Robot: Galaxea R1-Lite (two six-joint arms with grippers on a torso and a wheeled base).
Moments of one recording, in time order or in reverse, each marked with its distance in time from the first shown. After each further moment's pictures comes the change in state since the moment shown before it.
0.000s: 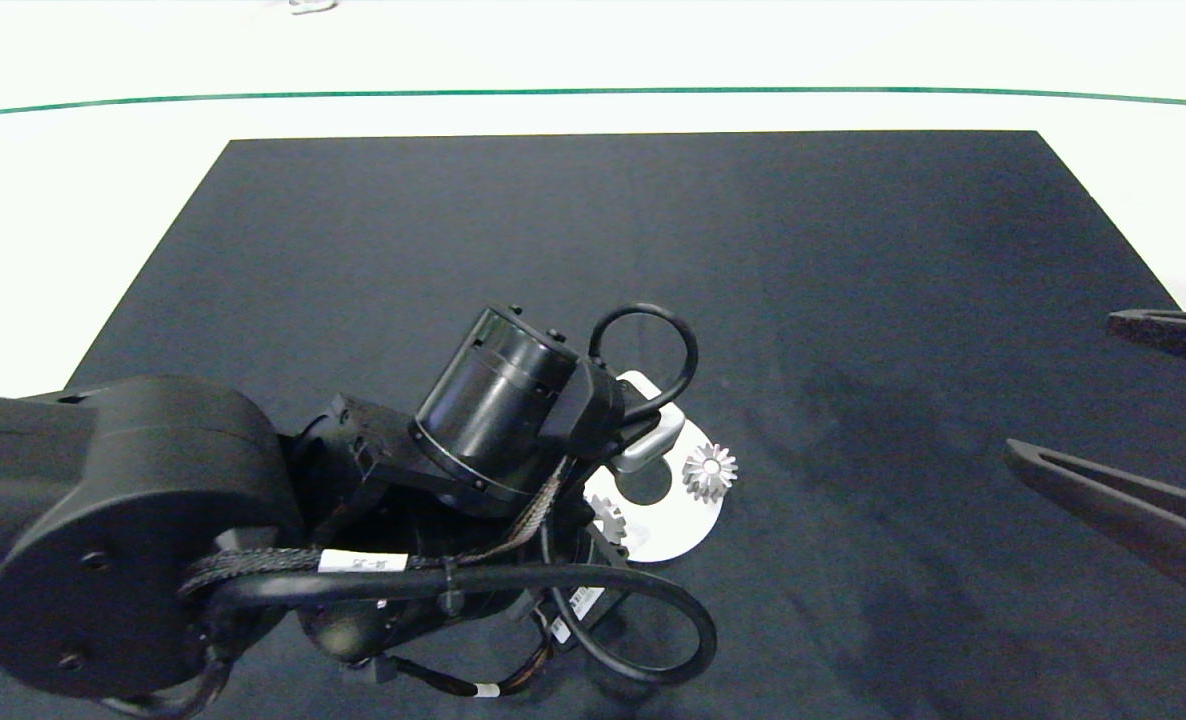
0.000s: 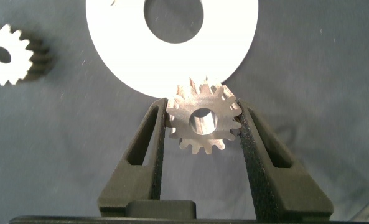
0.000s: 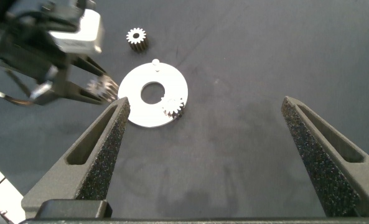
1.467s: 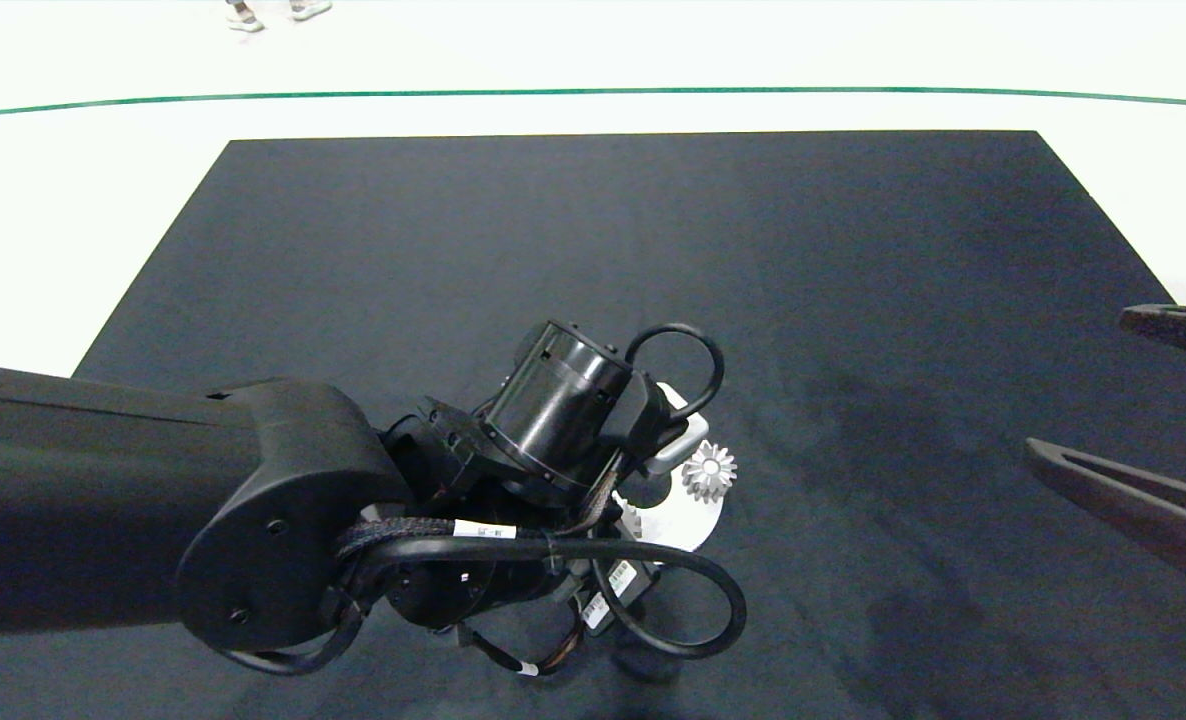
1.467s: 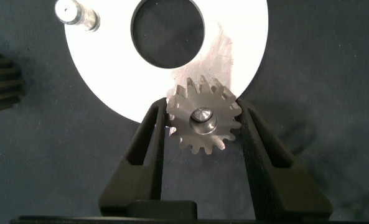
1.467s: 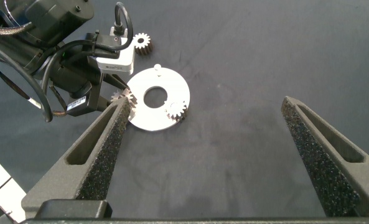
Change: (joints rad) left arm 0.017 0.100 -0.059 0.000 0.001 0.009; right arm 0.008 -0.016 0.000 -0.002 0.010 -0.002
